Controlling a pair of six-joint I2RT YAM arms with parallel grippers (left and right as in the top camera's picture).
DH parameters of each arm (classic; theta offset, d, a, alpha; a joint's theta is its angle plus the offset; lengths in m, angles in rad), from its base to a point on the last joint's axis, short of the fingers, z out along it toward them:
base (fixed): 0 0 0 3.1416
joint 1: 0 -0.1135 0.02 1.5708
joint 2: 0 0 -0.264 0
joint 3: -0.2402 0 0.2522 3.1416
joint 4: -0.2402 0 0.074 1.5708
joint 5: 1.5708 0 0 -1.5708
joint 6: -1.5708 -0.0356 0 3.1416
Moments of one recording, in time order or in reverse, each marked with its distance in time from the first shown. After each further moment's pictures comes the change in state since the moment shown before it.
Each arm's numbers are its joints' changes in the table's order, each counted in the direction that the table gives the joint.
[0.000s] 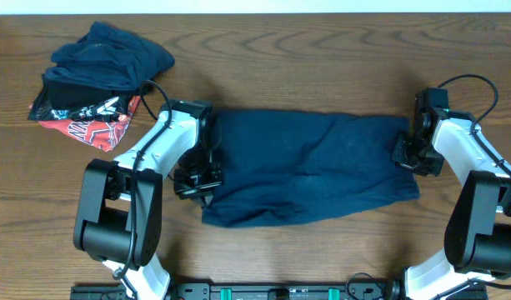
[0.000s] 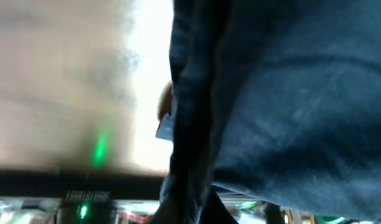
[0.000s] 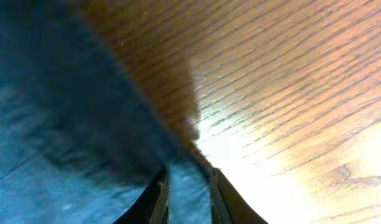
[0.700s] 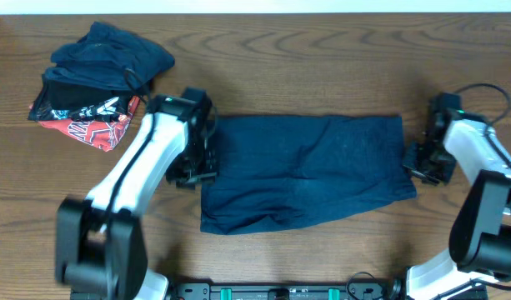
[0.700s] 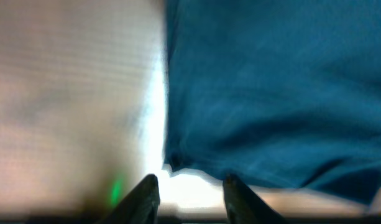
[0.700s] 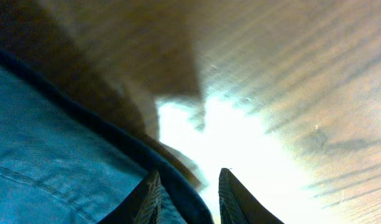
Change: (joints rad) left arm 0.004 -0.215 -0.061 0.122 -0.098 -0.016; right arm 0.118 -0.004 -0.006 -0.103 -0.057 0.002
